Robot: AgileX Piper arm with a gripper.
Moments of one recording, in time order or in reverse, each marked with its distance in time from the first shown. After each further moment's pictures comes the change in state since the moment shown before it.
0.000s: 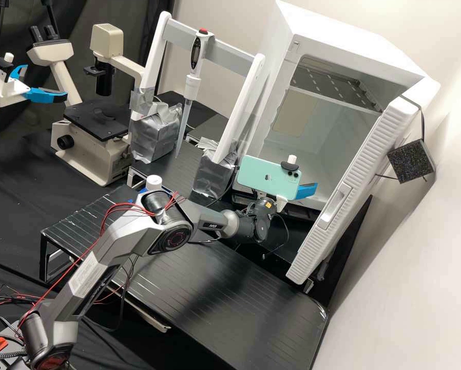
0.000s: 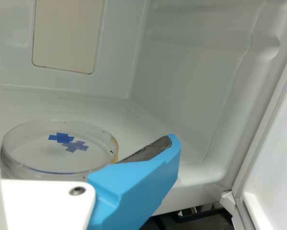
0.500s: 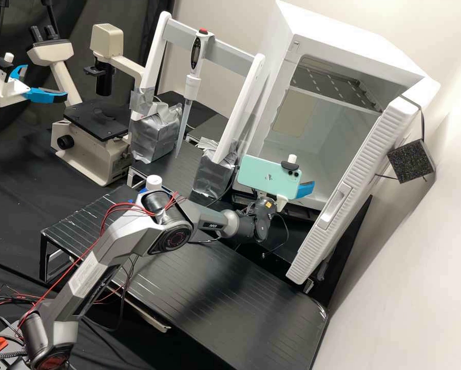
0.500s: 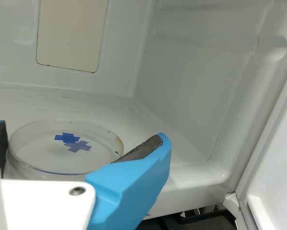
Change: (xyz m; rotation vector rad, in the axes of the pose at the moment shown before) arm 0.001 0.002 -0.001 -0.010 0.005 0.001
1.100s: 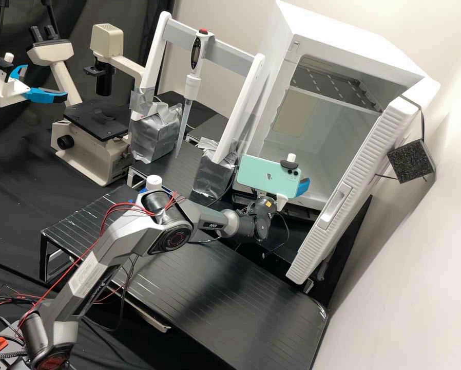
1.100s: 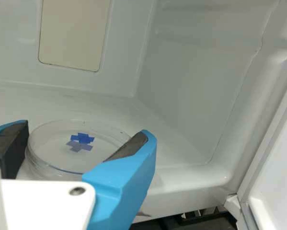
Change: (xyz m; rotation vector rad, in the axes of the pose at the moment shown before) arm 0.000 0.000 0.000 -0.008 -0.002 -0.006
